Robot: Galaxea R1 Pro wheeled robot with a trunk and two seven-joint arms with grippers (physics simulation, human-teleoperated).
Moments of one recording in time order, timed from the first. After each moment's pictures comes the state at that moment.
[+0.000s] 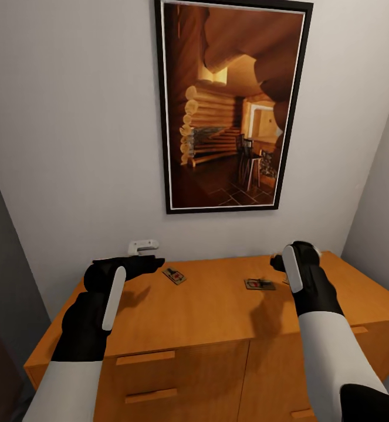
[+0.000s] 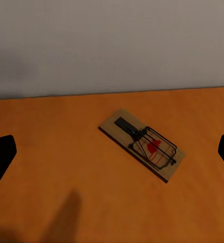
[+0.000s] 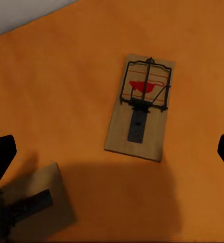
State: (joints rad) left arm -0.65 -0.15 -0.01 -1.49 0.06 1.04 0.00; right arm -0.86 0.05 -0.20 -1.11 -0.22 1.05 -0.58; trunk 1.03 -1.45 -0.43
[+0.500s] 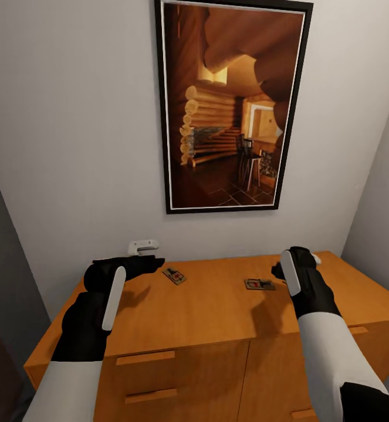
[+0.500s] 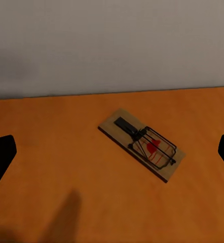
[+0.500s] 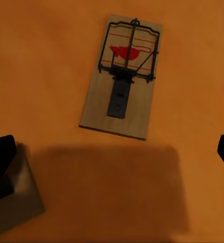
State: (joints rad) left arm -0.65 -0.15 -0.01 -1.49 0.06 1.04 0.00; right arm -0.86 0.04 -0.20 -1.03 -0.22 1.05 -0.63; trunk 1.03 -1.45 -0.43
